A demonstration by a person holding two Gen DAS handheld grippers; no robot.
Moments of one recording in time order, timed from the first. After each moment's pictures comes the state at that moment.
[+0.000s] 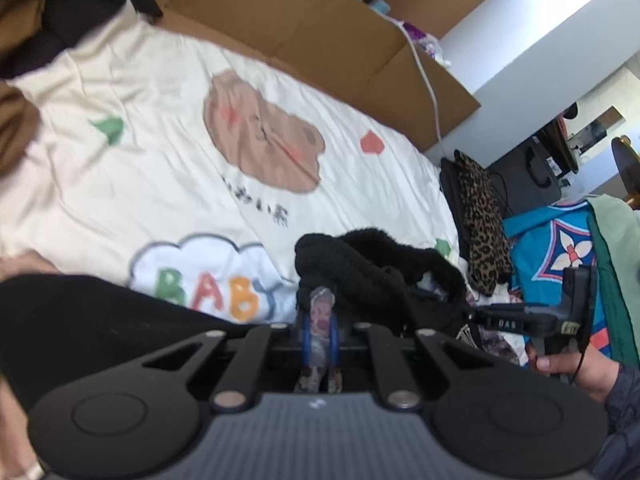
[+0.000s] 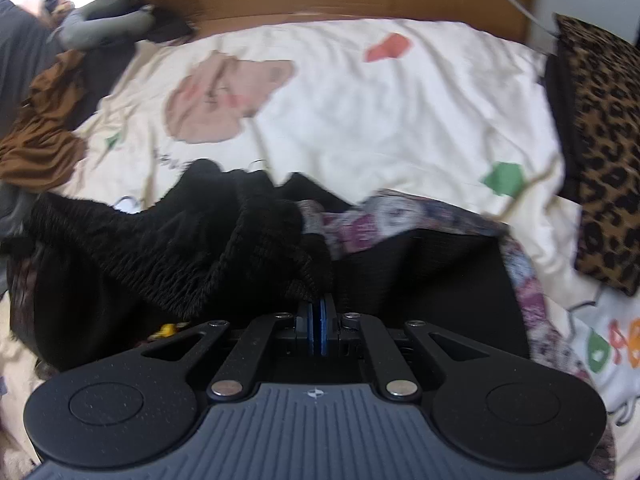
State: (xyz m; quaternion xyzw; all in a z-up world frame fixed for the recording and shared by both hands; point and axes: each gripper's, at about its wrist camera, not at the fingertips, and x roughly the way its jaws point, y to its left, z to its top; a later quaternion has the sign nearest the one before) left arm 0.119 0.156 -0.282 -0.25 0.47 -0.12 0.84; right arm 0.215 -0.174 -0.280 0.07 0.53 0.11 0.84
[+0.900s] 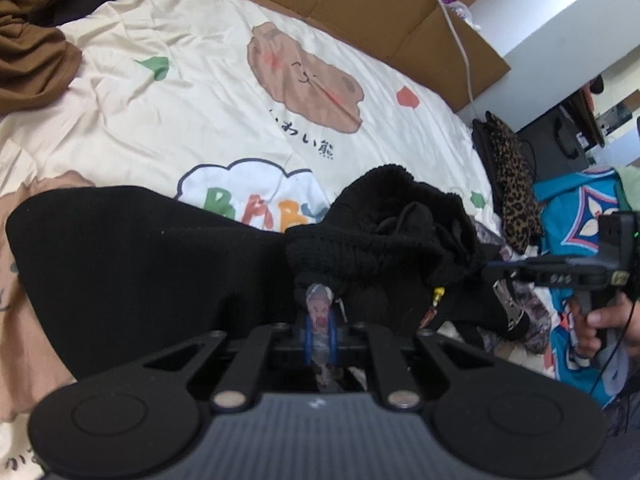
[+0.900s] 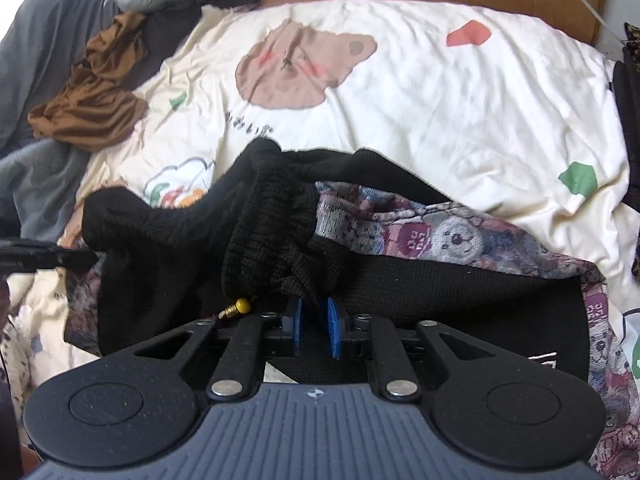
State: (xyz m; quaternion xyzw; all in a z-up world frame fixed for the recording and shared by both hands) left arm 0.081 0.158 -0.317 -0.23 0.52 -0.10 0.82; right arm 0.207 -0.152 -0.270 0.07 0.55 0.18 0.81
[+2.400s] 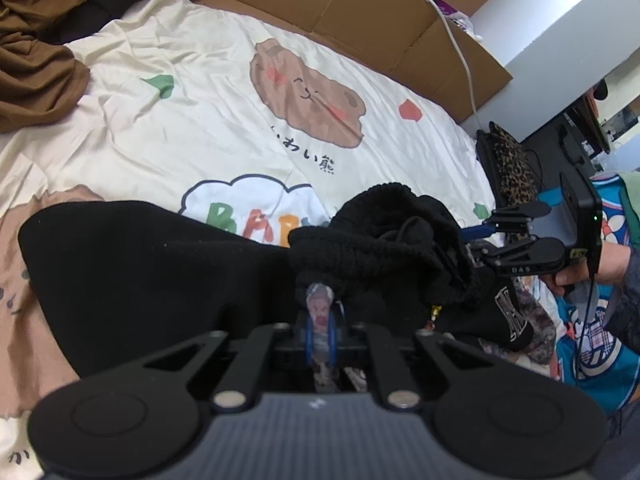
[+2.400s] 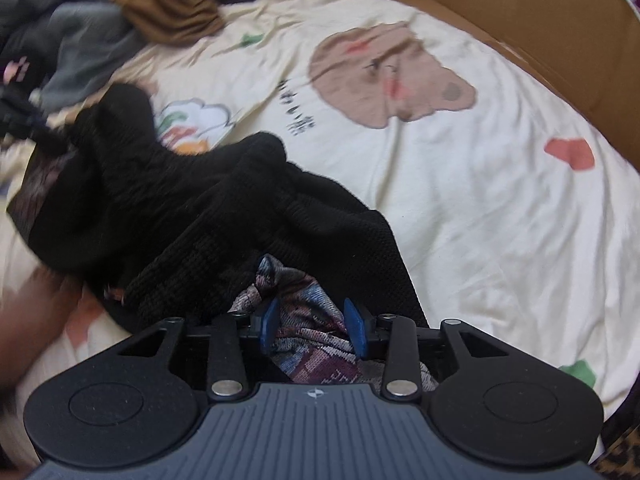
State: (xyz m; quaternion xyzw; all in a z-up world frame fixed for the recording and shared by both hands) left arm 0.076 0.153 -0.306 -0.23 0.50 -0.09 0.83; right arm 0.268 -0.128 -0.292 -0.17 0.51 0.35 0.77
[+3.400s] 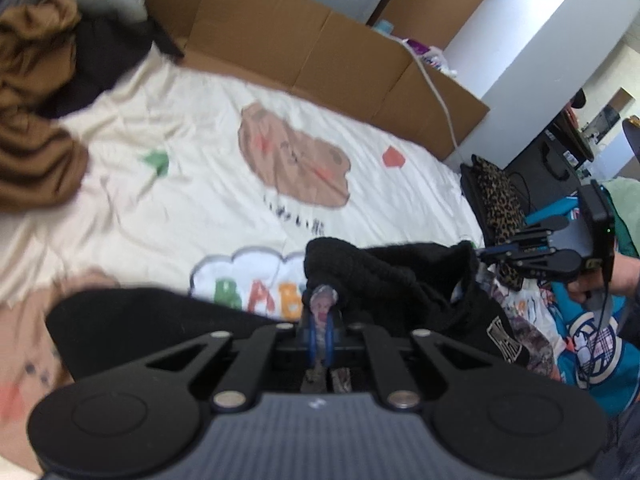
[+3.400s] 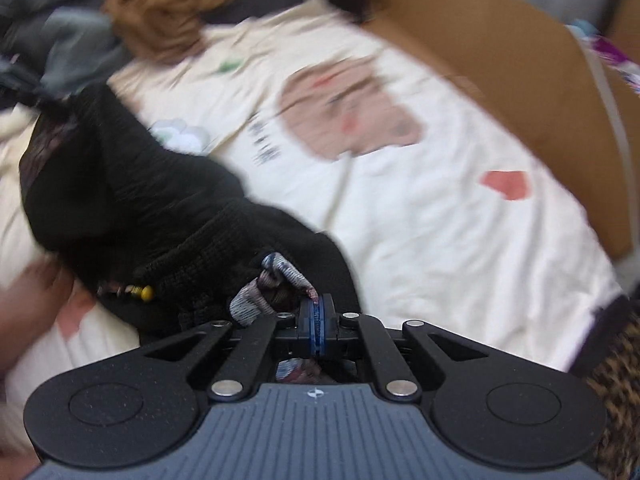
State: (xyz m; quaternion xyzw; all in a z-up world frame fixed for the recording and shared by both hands) left arm 0.088 0.168 -0.260 -0.19 0.44 -0.09 0.87; right arm 0.260 -0.163 -0.231 -0.19 0.47 0.29 0.81
